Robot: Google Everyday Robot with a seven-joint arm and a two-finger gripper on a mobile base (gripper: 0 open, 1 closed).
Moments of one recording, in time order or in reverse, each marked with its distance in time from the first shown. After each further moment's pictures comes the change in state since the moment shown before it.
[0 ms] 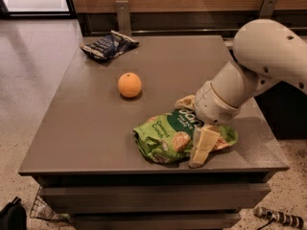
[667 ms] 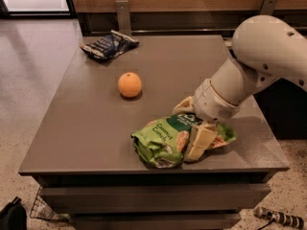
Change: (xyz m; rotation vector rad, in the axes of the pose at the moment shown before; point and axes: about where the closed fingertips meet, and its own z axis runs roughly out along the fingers) arm -0.001 0.000 -0.003 -0.002 0.005 -0.002
